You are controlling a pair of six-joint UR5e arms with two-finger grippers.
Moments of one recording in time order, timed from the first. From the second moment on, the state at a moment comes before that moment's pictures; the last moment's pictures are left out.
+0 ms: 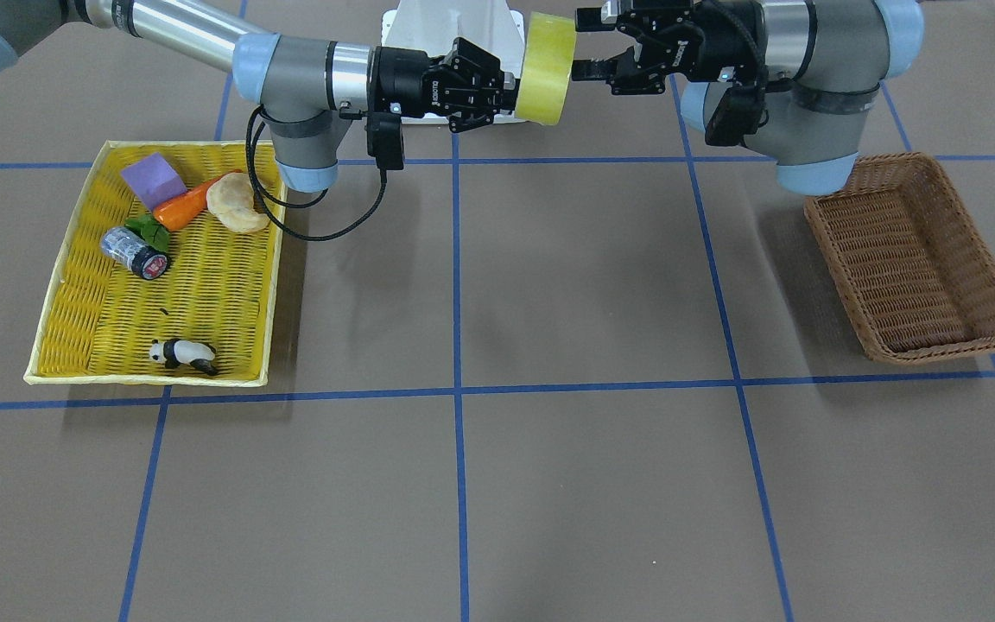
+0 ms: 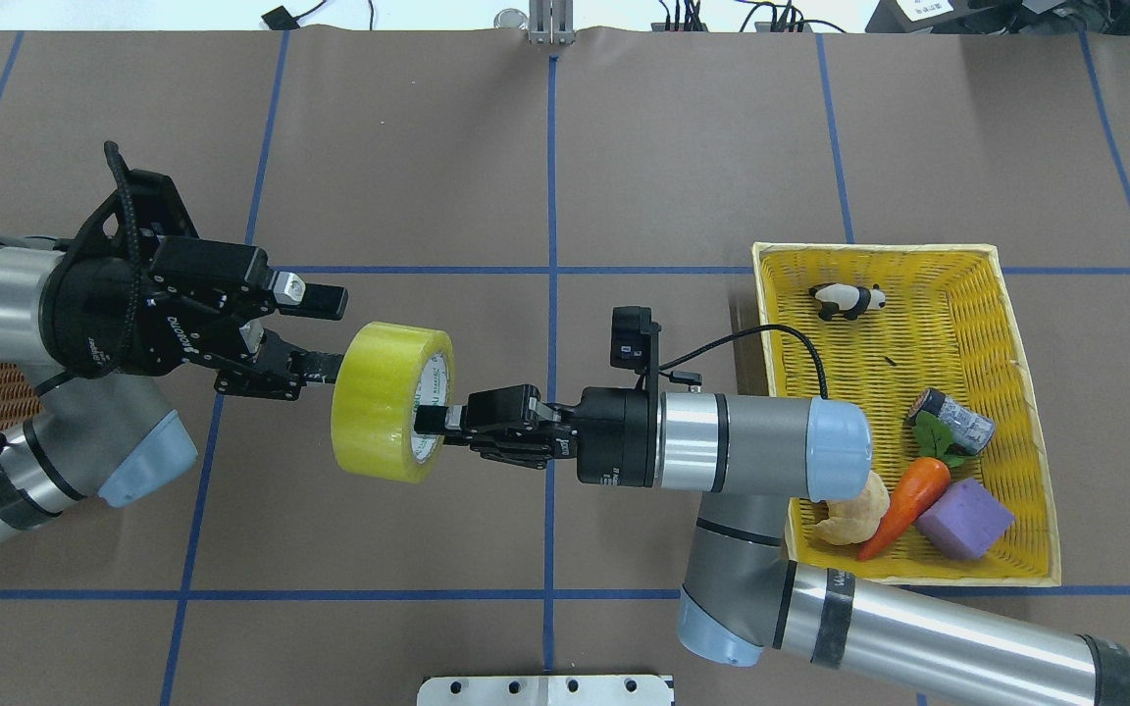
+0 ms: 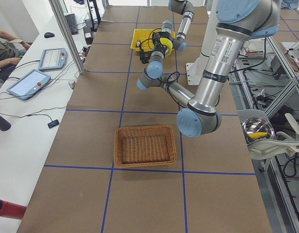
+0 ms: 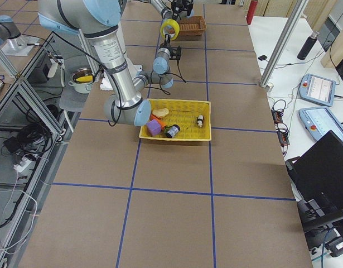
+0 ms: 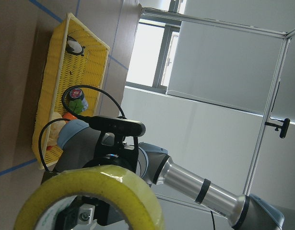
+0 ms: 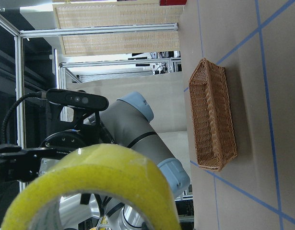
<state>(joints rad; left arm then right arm) -0.72 -1.95 -1.67 -3.55 -2.15 -2.29 0.35 -0.95 1.41 0.26 1.73 1.86</state>
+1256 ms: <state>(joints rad) -0.71 -1.95 -1.66 -3.57 -2.15 -2.29 0.35 -0.93 1.41 0.25 1.72 1.91</state>
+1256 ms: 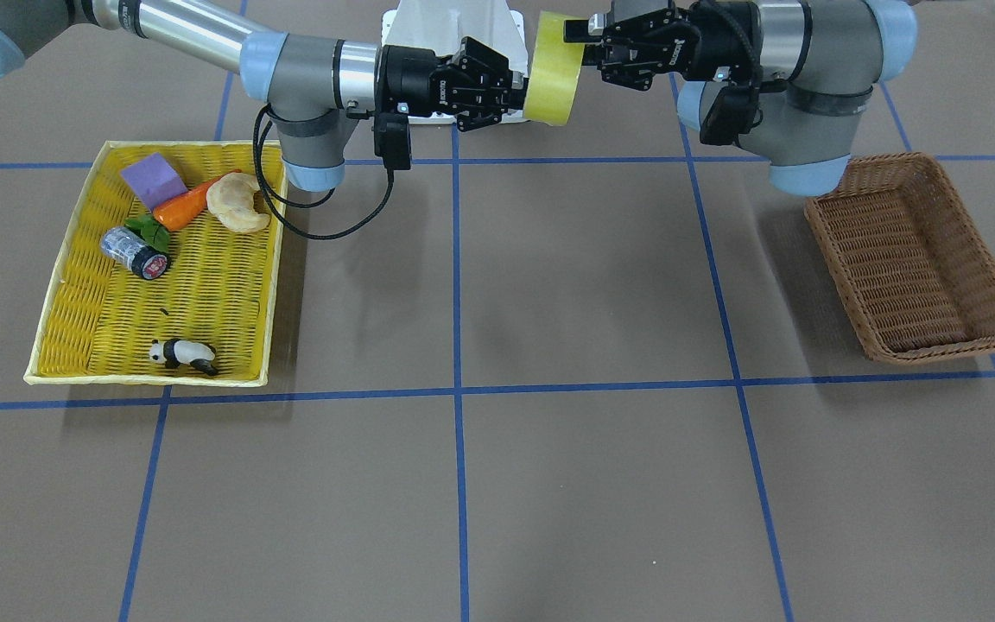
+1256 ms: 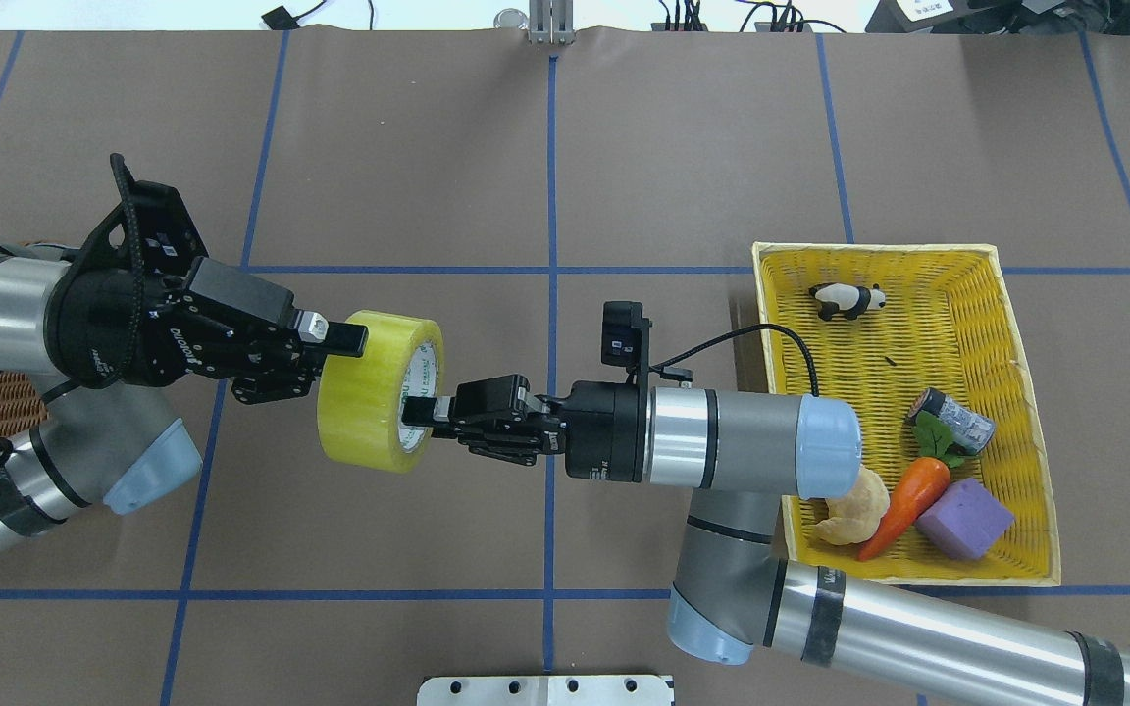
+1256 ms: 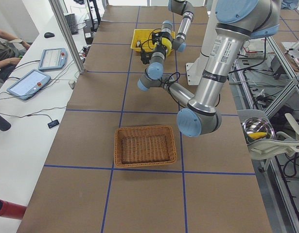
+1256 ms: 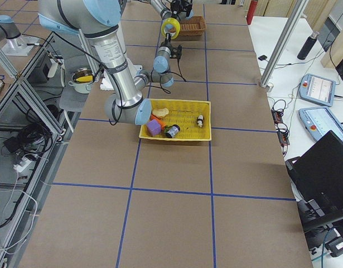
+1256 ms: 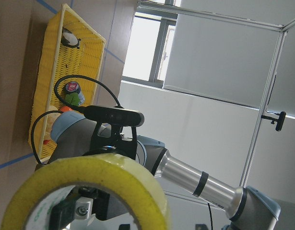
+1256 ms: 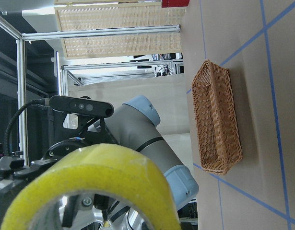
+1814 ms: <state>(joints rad) -0.70 -1.94 -1.66 -3.57 -2.16 -2.29 0.36 -0.95 1.42 0.26 1.70 1.99</state>
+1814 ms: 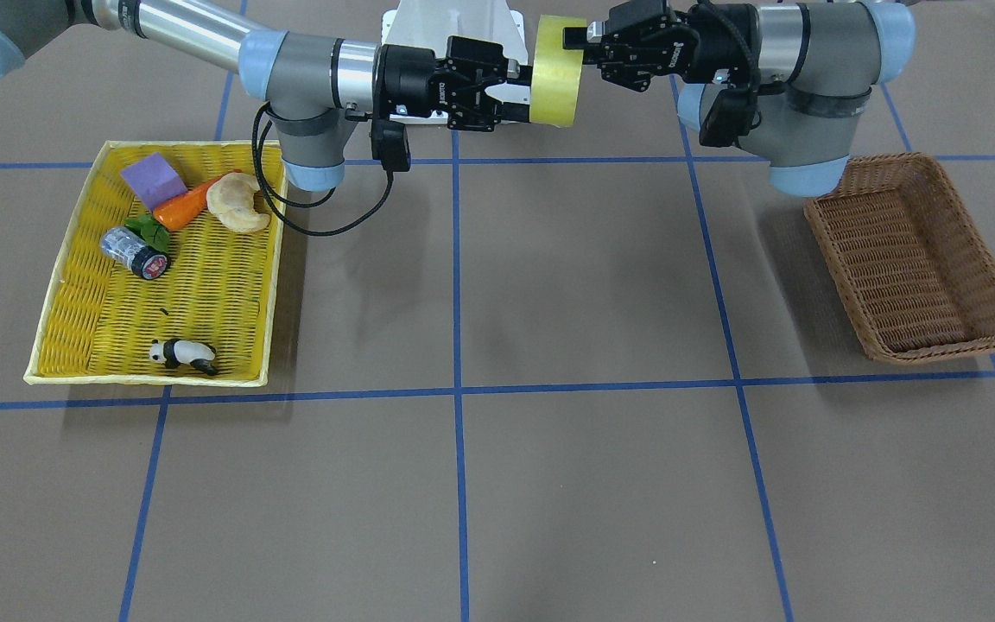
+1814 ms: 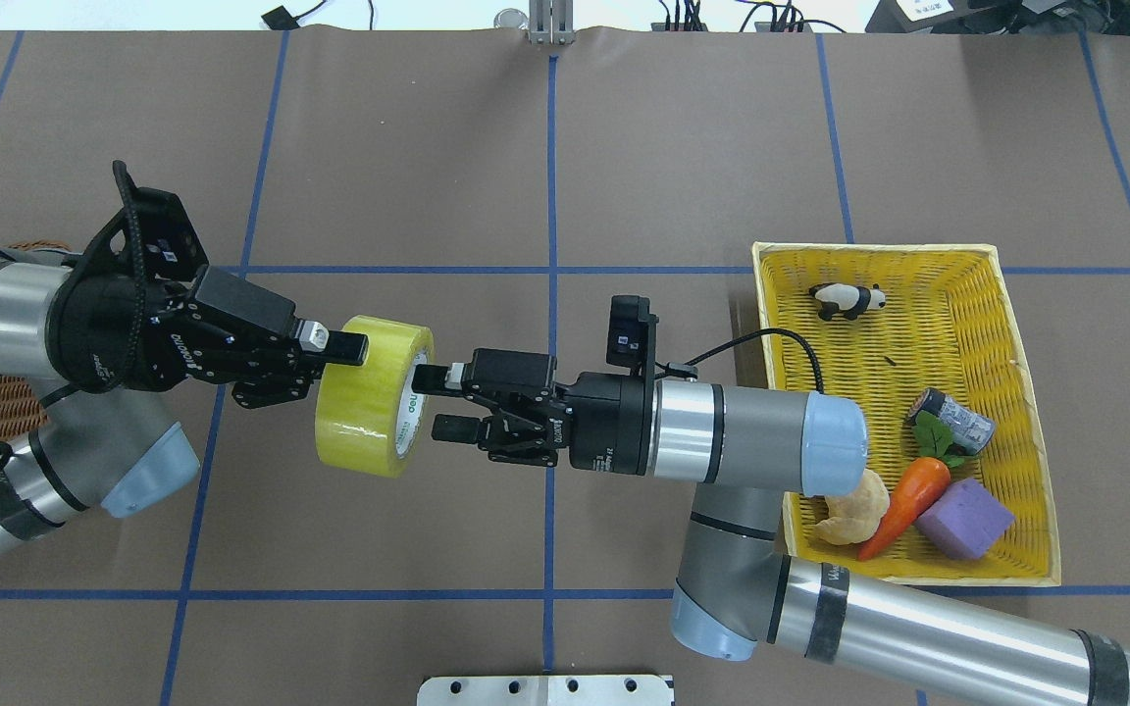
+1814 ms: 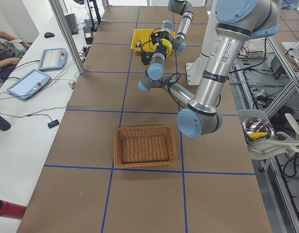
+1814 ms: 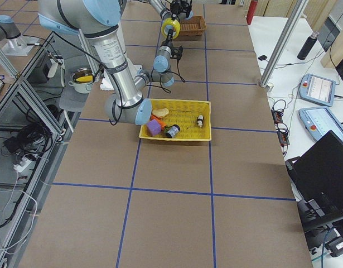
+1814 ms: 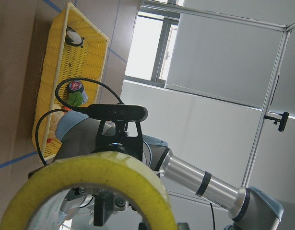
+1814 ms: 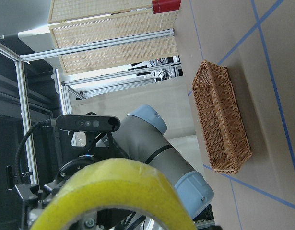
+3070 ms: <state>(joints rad) -1.03 -1.79 -1.63 -3.32 -2.23 -1.84 0.80 -1.23 1.57 -0.20 2.11 1.36</state>
